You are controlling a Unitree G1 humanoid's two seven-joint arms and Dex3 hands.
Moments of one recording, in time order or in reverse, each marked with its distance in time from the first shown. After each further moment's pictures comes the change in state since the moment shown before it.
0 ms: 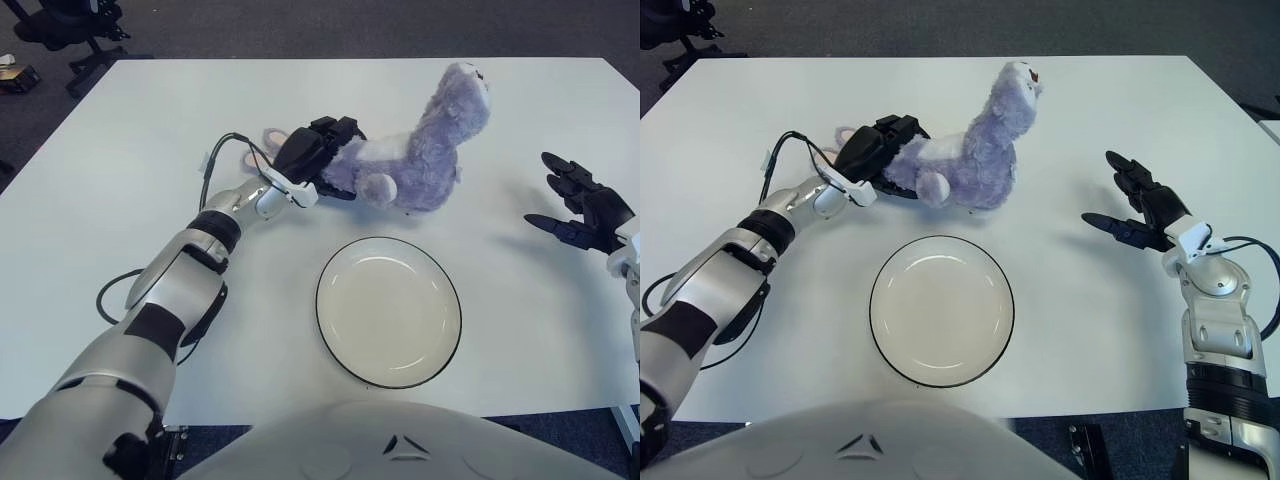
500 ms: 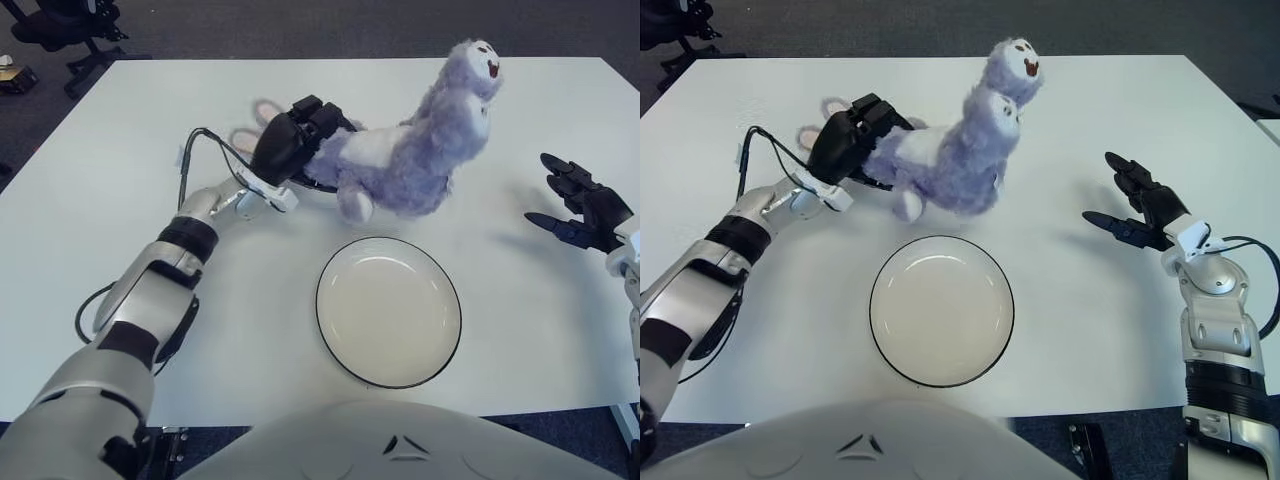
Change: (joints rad) left arm 0.089 0.078 0.085 -0.204 -0.017 -0.137 -0.005; right arm -0.028 0.000 0.010 0.012 -0.012 0.006 -0.003
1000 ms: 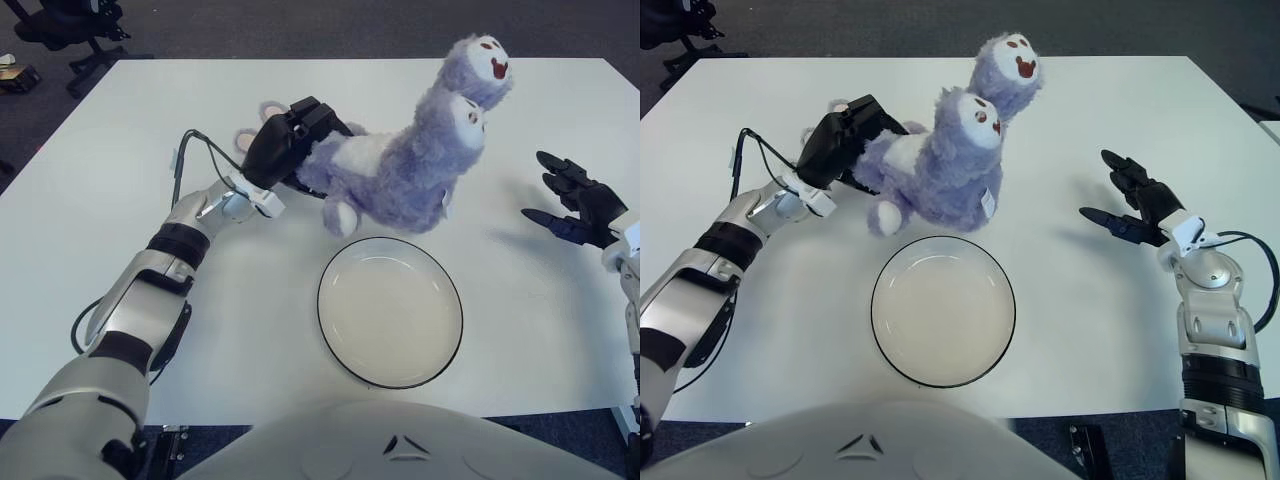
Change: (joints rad) left arm 0.142 0.019 0.085 -0.199 -0.040 0.017 -0.164; right arm -0.012 0.000 0.018 0.014 -0.004 0.014 -0.006
